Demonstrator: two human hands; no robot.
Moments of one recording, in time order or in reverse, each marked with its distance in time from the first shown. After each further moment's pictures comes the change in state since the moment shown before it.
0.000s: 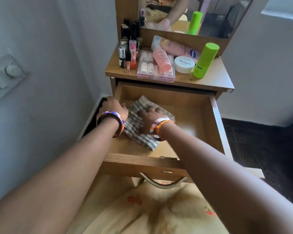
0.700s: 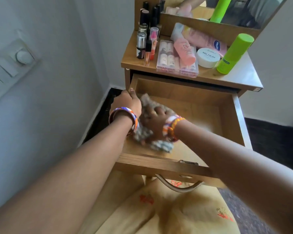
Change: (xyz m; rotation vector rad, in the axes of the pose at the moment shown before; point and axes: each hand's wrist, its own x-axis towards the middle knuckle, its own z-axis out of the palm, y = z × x) left_hand 0.003 -0.005 0.000 -0.250 0.012 -0.033; right_hand 0.013 -0.012 0.021 -0.316 -0.197 -0.245
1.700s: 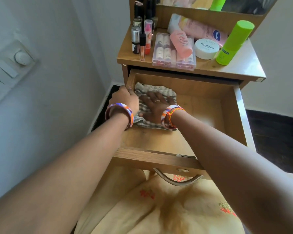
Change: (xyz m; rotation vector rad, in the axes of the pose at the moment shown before) left_hand 0.006 -0.003 0.006 0.058 0.033 0.030; right_hand 0.012 0.014 -0.009 0.255 0.159 0.074
